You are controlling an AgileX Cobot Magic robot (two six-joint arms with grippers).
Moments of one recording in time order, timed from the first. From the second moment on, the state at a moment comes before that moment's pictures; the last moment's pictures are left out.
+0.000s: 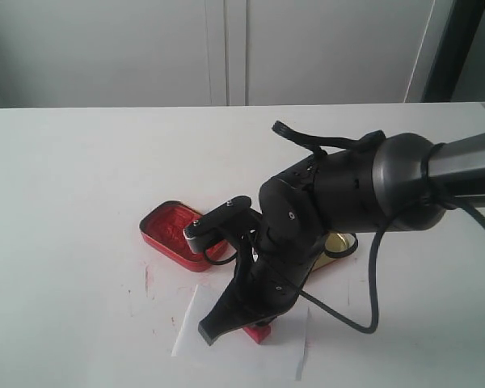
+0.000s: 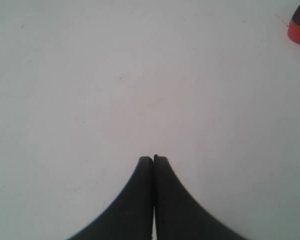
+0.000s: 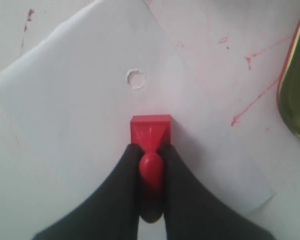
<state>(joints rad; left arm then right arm) 0.03 0.00 0.01 -0.06 0.55 0.13 0.79 1.87 -1.04 0.05 0.62 0.01</state>
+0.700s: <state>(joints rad) 0.03 0.00 0.01 -0.06 0.55 0.13 0.79 1.88 -1.04 0.11 0.58 0.02</state>
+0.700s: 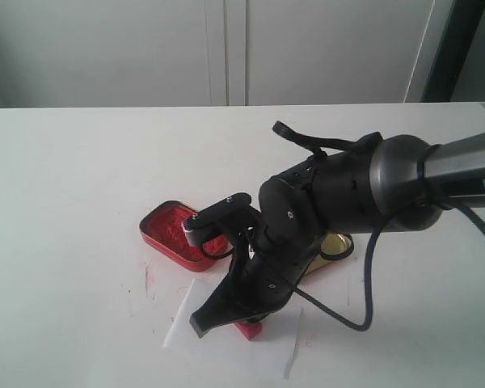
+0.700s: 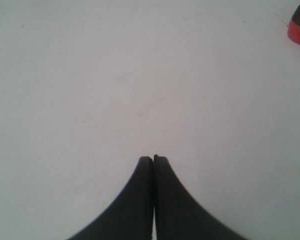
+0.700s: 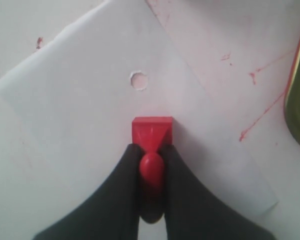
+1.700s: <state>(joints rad) 0.03 0.00 0.01 -0.06 0.55 0.13 0.80 1.78 -0.99 -0.06 0.46 0.22</state>
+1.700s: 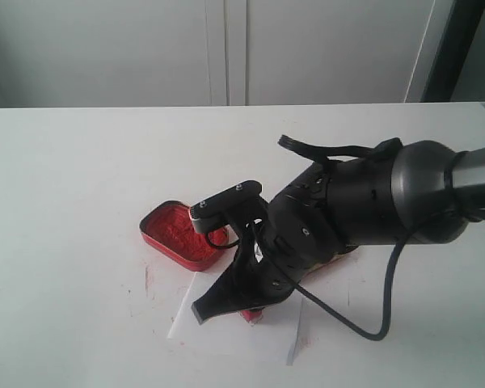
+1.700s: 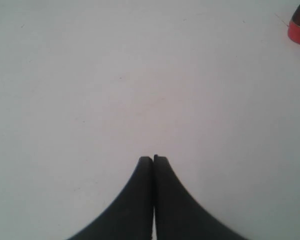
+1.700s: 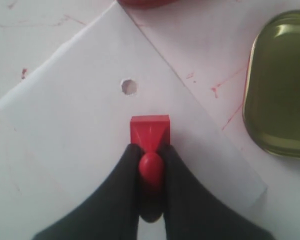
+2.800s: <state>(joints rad) 0.03 0.00 0.01 -0.06 0.55 0.13 0.67 1.69 -0.99 0.17 0.37 0.12</state>
